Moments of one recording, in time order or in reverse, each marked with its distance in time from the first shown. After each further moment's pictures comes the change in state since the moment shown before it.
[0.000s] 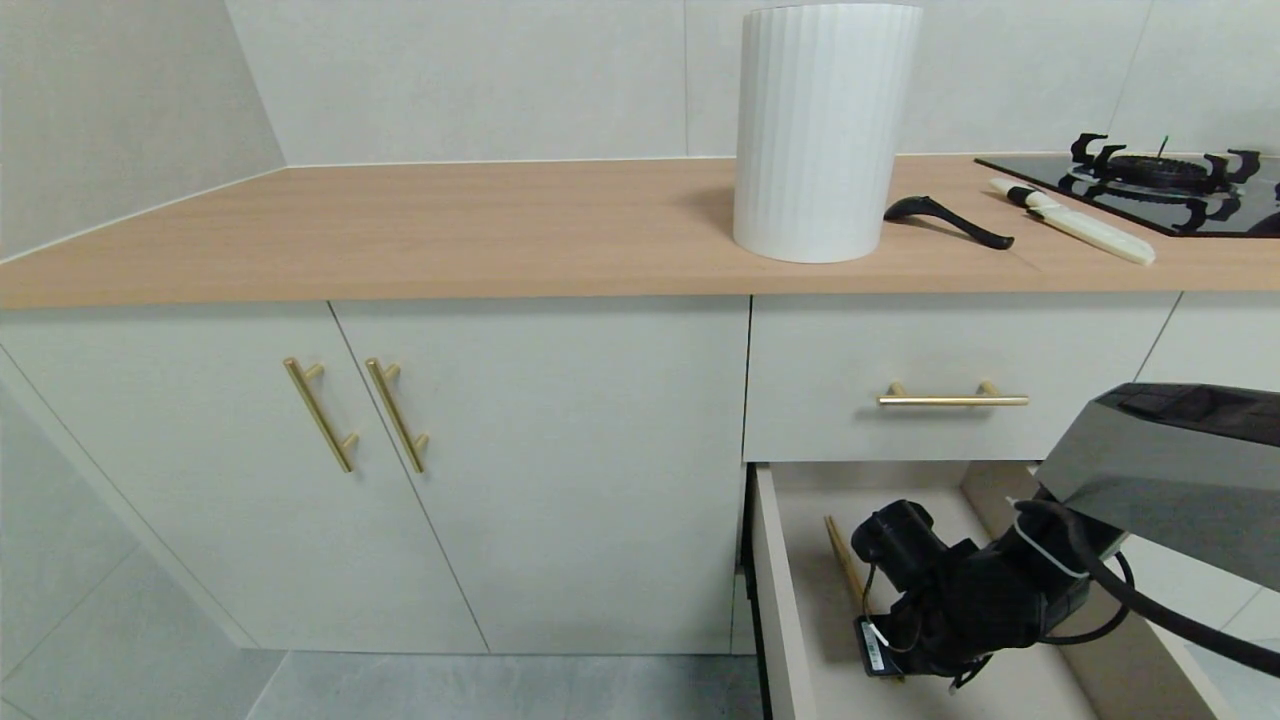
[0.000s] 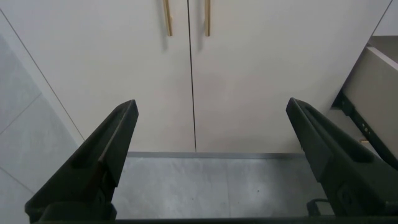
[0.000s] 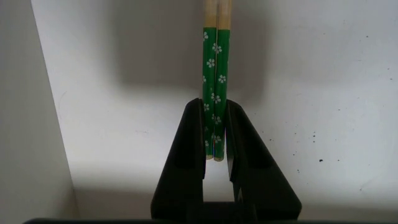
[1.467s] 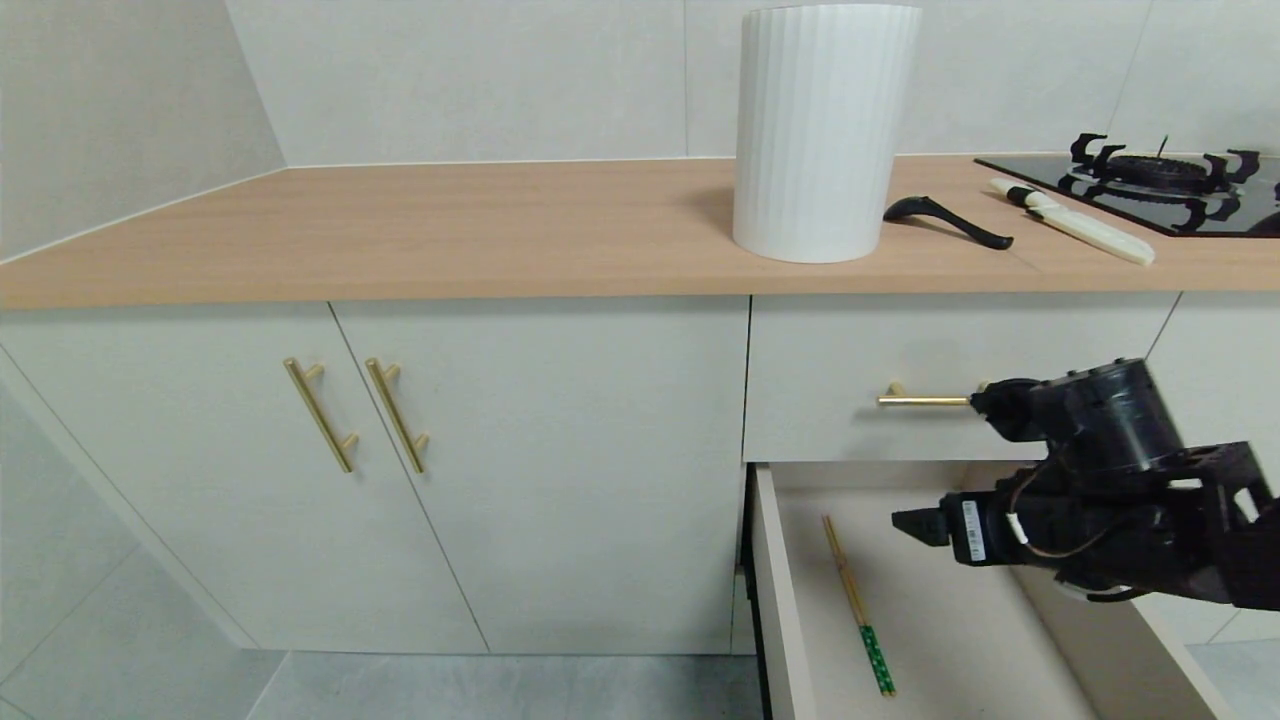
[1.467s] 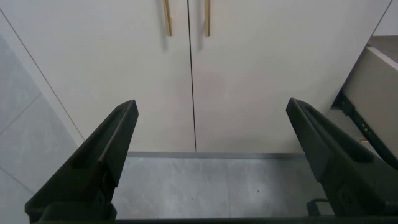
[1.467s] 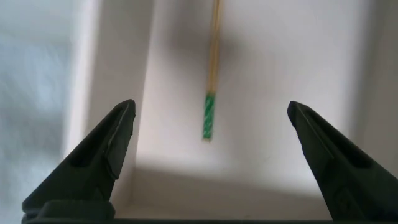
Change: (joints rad) left arm 0.000 0.000 0.000 0.000 0.000 0.000; right arm -0.029 -0.634 0.112 0.011 -0.061 -0.145
